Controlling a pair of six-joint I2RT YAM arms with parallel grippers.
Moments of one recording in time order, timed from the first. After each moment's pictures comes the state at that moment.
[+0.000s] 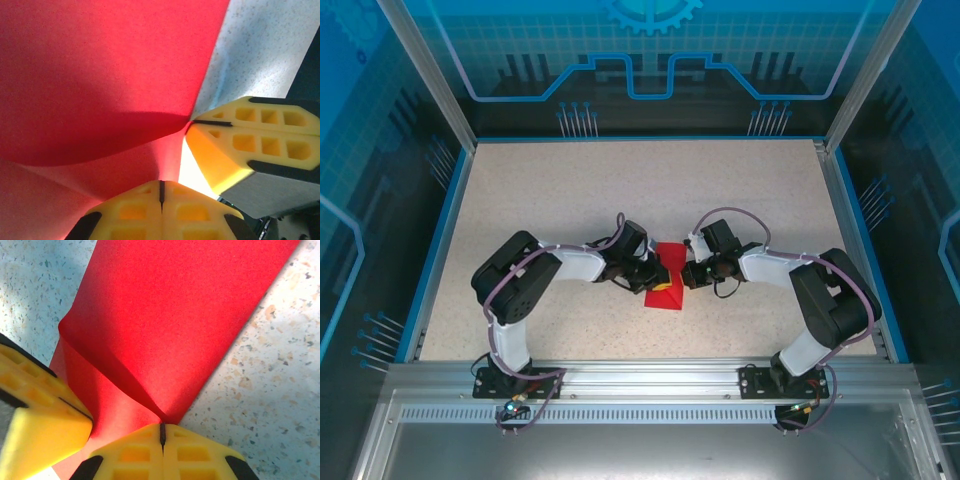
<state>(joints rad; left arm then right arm) -0.66 1.89 0.91 0.08 0.62 -1.09 0.46 1.61 0.72 -0.23 -0.37 0.24</state>
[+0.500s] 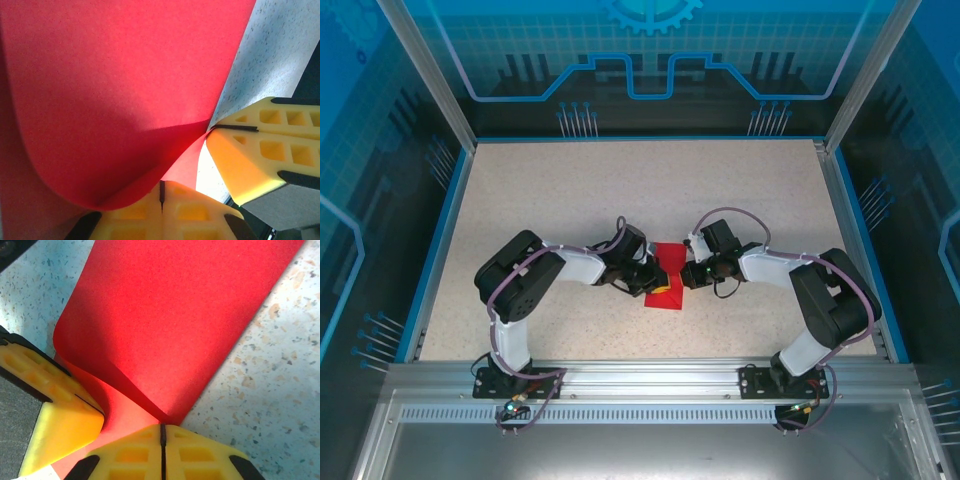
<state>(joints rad) -0.66 1.91 0.88 0.13 0.62 -1.08 0.46 1.61 0.73 -0.23 -0.37 0.24</state>
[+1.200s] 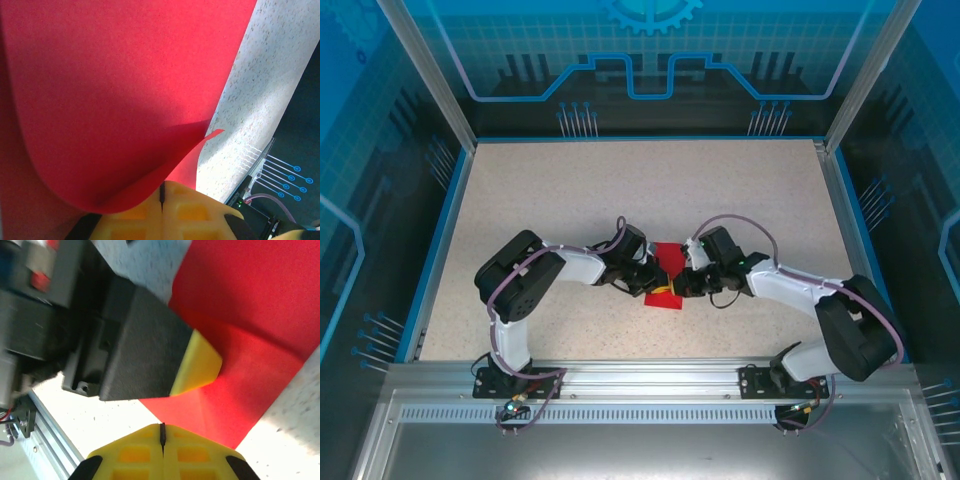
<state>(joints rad) -0.66 1.91 0.88 0.13 0.62 -1.08 0.57 1.42 0.66 -0.26 -0.51 0.49</state>
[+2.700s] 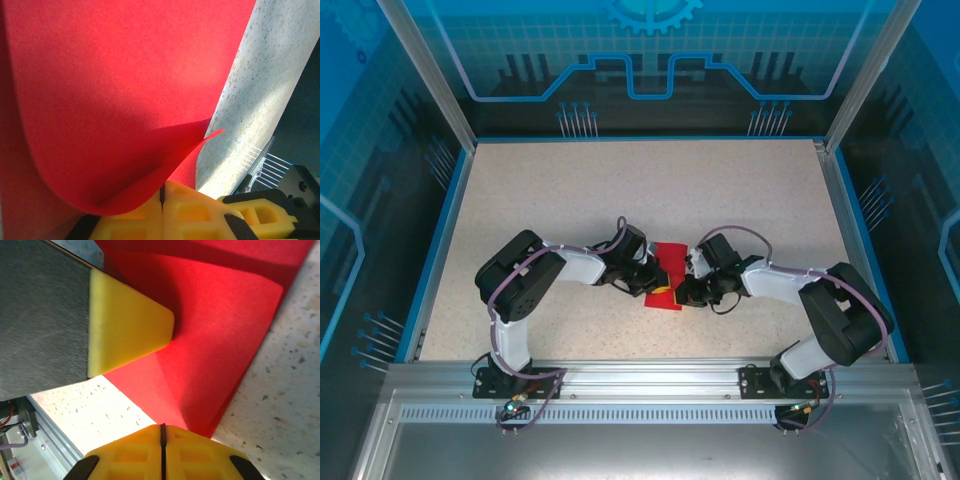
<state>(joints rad) -0.66 1.91 0.88 0.13 0.63 -1.08 0.54 1.51 0.63 -0.26 -0.57 0.59</state>
